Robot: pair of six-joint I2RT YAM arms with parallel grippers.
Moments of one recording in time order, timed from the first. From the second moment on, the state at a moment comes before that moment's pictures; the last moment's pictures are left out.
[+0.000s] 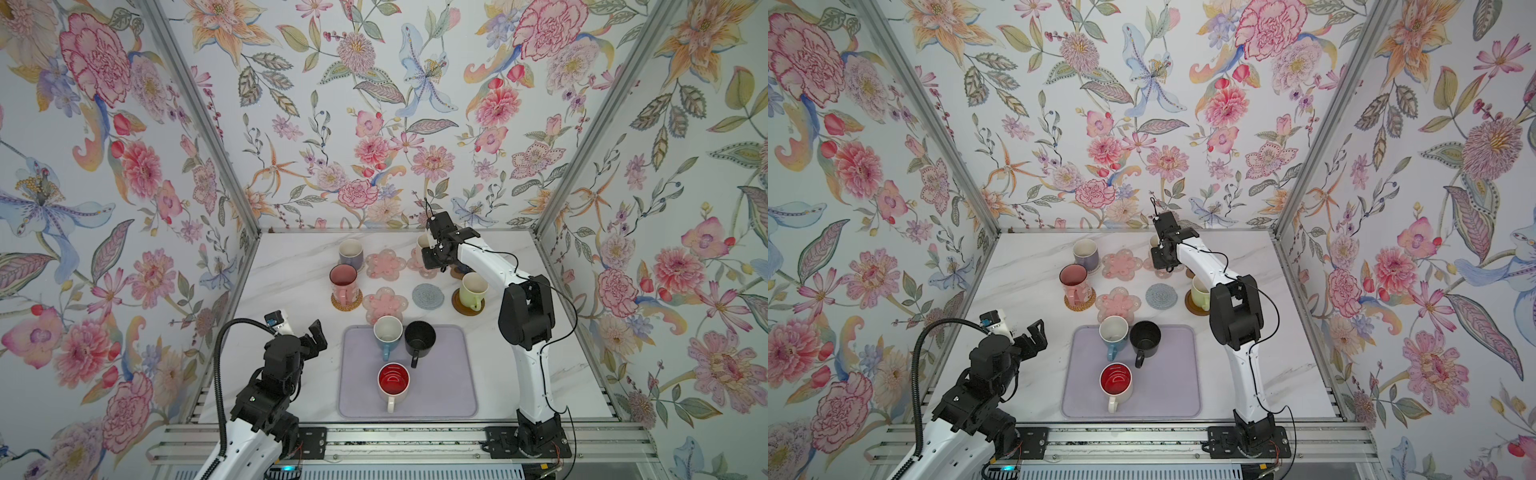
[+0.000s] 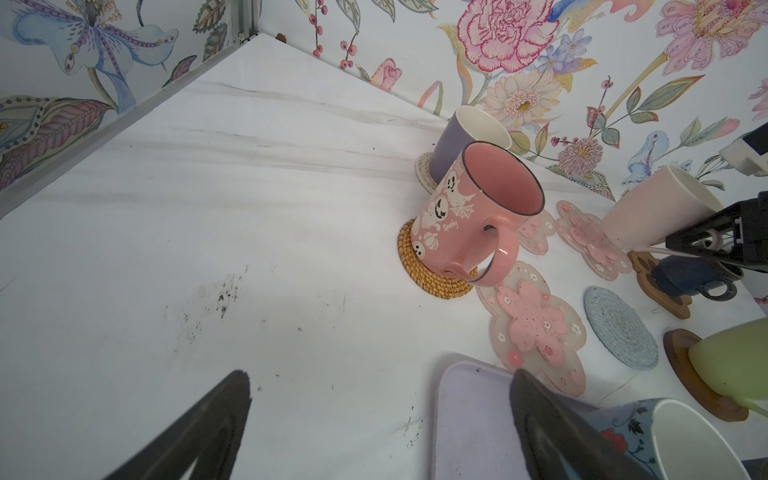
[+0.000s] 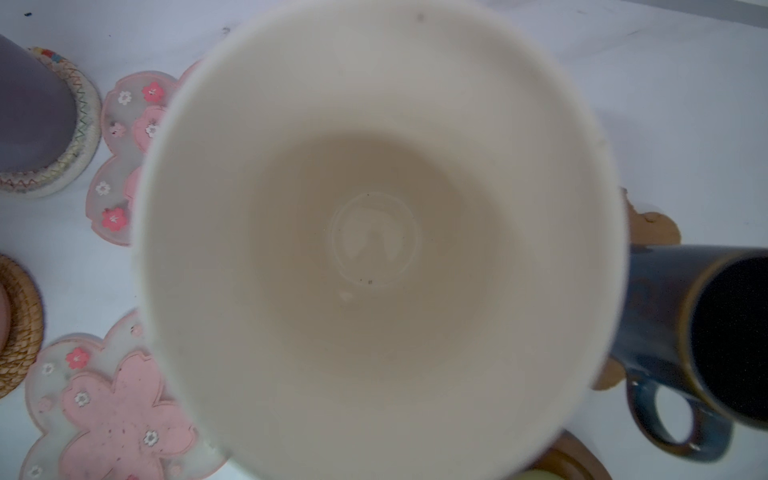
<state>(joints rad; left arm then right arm) -0.39 0.42 0.34 -0.39 -0.37 -0.55 0.44 2.23 2.01 -0.83 0.07 0.16</state>
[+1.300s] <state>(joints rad) -0.39 0.42 0.34 -0.39 -0.37 -0.56 0.40 2.33 2.09 -0.85 0.06 0.15</state>
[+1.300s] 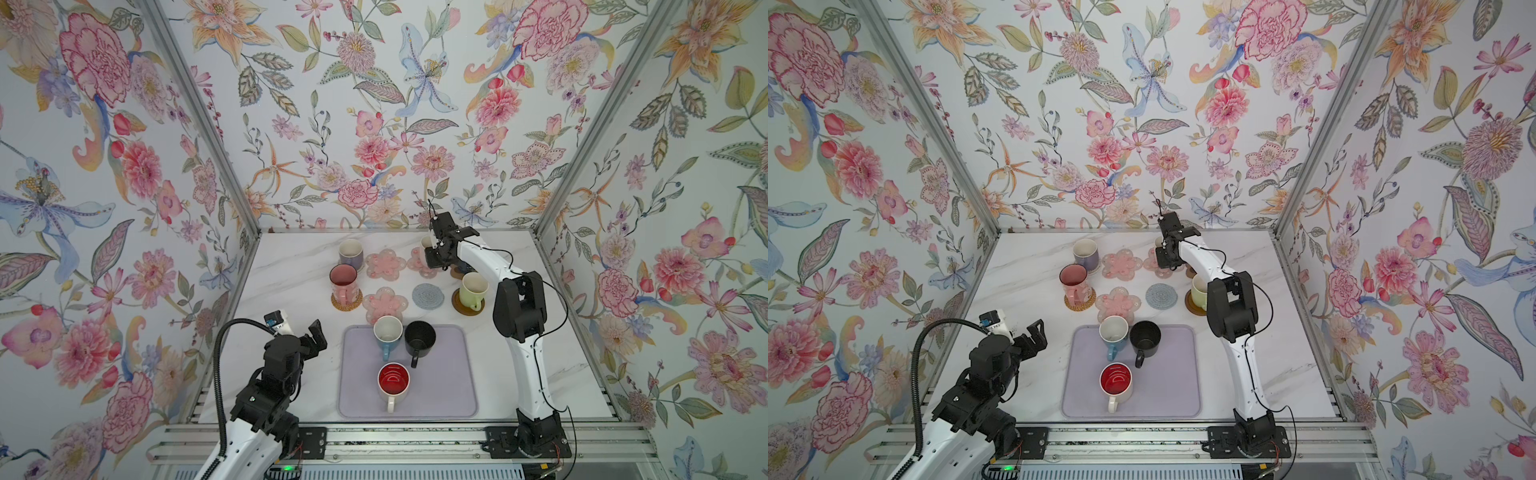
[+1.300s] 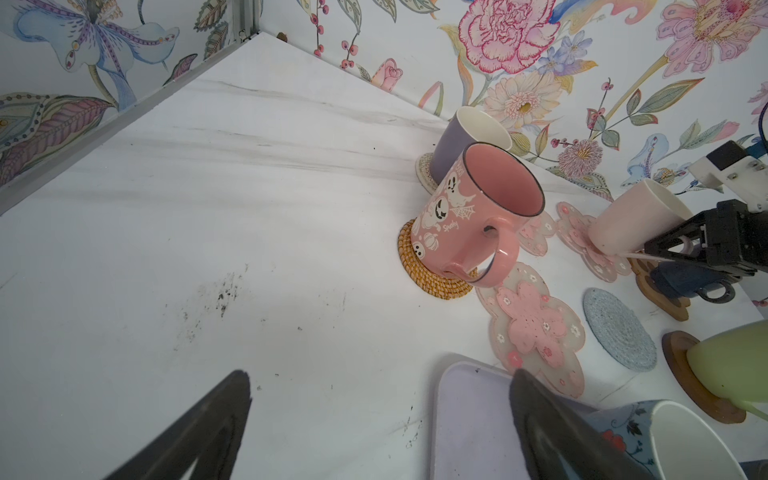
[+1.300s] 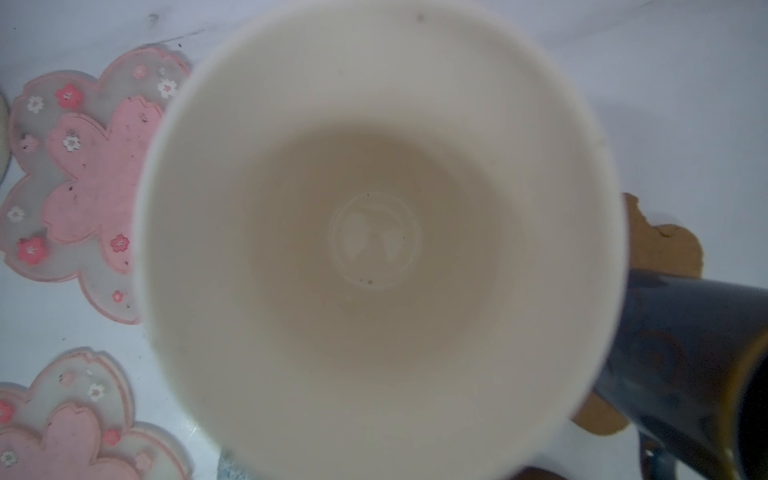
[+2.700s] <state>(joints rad) -0.39 0.40 0.34 -0.40 -0.38 -0.56 0.40 2.33 2.14 -0.82 0.03 0.18</state>
